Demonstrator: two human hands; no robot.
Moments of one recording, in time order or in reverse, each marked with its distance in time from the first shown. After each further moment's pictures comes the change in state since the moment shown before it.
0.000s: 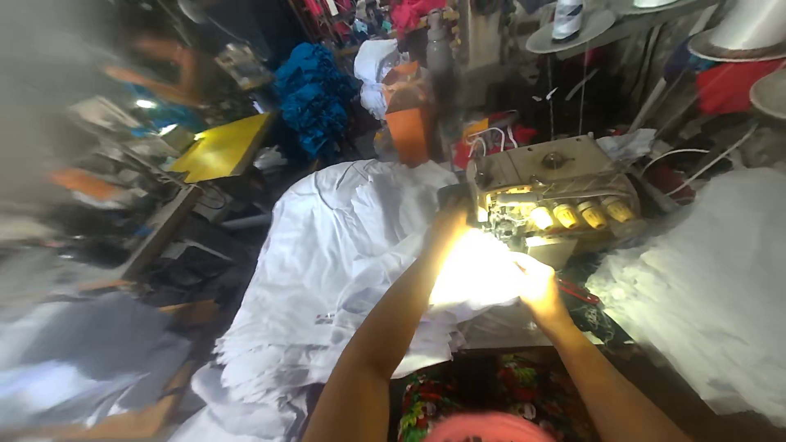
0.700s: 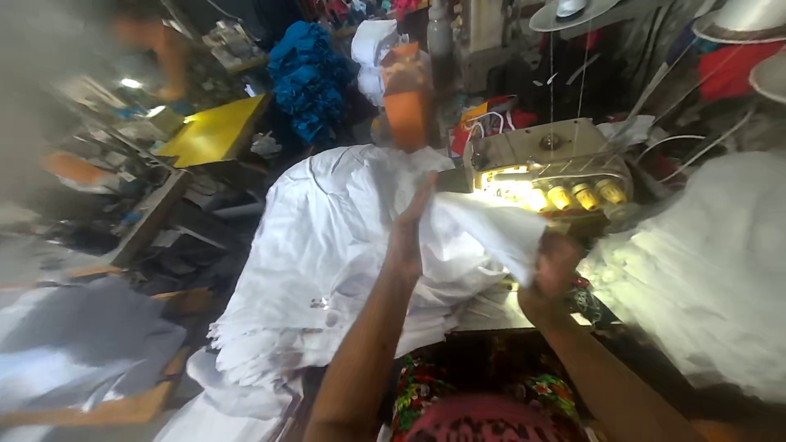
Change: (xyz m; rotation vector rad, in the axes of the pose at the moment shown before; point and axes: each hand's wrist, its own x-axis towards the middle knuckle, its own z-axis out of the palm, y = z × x) left_hand -0.093 -0.009 -0.043 -1.850 -0.032 -0.064; right_hand -0.014 -0.026 -0.009 0.290 0.219 -0.633
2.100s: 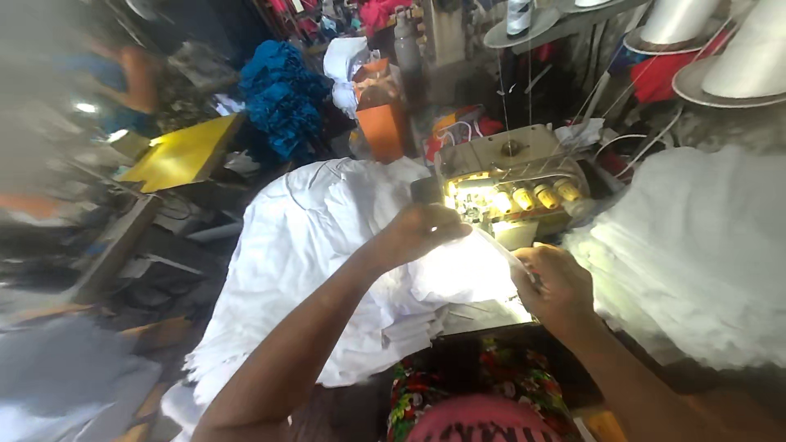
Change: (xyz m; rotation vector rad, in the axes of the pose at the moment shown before) left_hand 0.014 0.039 0.042 1.350 -0.614 0.322; right_hand 0.005 -0.030 -0.055 -0.616 -0.132 -0.021
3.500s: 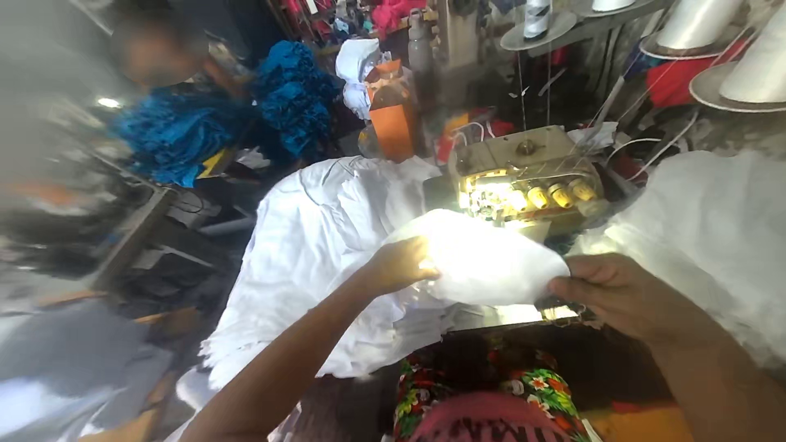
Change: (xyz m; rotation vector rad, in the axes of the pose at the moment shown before) left_hand -0.069 -0.057 0.019 0.516 -0.254 -0.270; right_hand 0.037 -0.008 -0.063 1.090 -0.627 0.322
